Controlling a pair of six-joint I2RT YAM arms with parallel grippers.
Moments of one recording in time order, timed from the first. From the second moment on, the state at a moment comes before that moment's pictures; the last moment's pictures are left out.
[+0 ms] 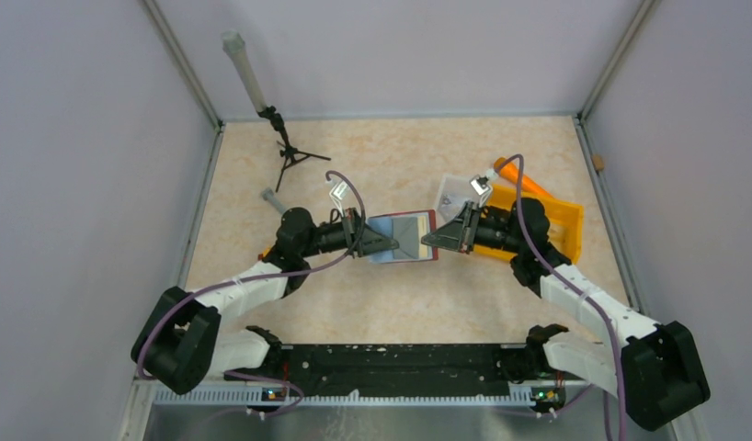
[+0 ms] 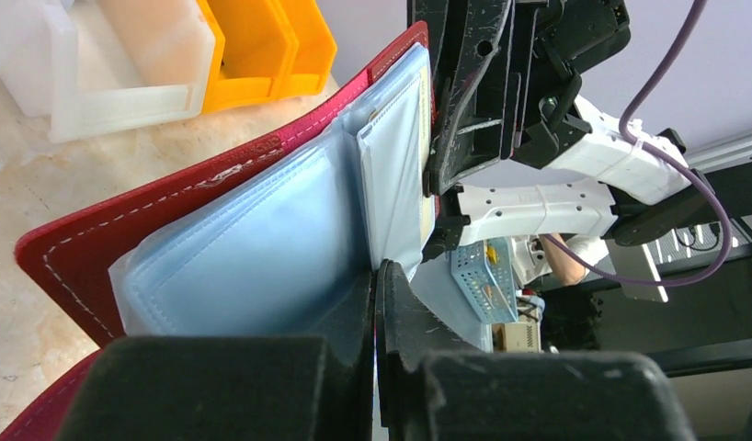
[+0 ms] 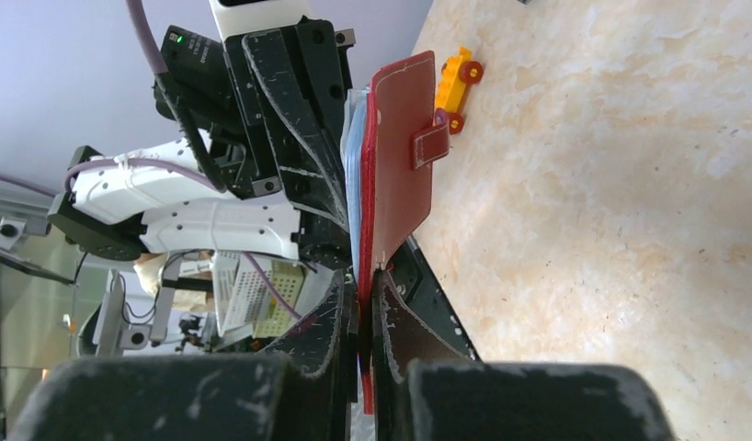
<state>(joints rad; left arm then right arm) -0.52 1.23 0.48 0.77 0.80 -1.03 0.42 1.02 0.51 0.39 -0.81 1.00</state>
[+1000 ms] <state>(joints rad) -0.57 1.17 0.56 0.23 0.53 -0.70 0.79 1.38 1.32 -0.82 0.22 0.35</state>
